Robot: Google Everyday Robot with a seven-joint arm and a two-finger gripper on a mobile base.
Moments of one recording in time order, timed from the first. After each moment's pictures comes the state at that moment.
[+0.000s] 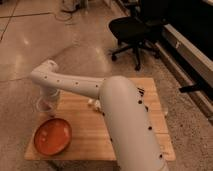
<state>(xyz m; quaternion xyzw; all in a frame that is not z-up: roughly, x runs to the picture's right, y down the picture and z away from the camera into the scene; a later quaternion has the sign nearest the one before) -0.301 0.094 0.820 -0.21 -0.29 -0.60 0.72</state>
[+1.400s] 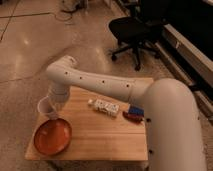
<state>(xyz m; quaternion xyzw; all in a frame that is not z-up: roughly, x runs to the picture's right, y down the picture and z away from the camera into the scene) -0.231 0.090 0.726 -0.16 -0.36 -0.57 0.72</state>
